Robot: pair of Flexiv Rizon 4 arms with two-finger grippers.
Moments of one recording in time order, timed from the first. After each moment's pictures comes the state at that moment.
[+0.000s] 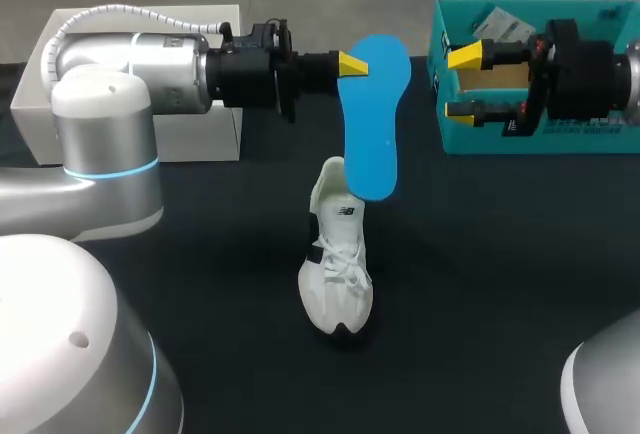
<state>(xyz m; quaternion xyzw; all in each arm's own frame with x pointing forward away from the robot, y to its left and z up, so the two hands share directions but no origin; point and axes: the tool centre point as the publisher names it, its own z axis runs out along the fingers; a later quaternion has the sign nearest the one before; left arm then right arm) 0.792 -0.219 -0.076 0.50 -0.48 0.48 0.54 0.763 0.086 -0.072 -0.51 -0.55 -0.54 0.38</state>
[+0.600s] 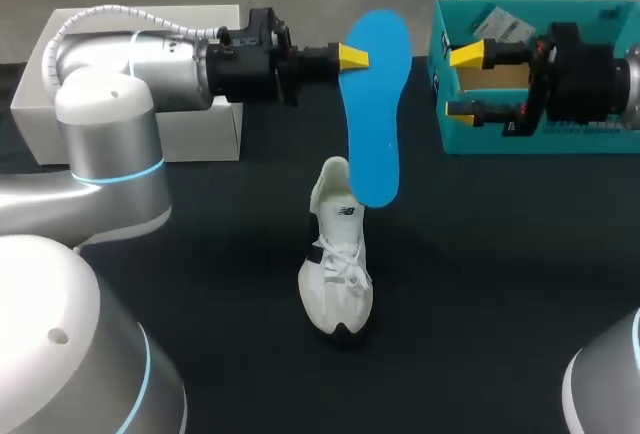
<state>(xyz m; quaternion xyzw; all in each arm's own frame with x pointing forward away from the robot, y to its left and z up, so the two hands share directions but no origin) 0.800 -0.220 -0.070 0.42 -0.54 0.57 0.46 0.769 0.085 -0.077 -0.51 -0.54 -0.55 0.38</state>
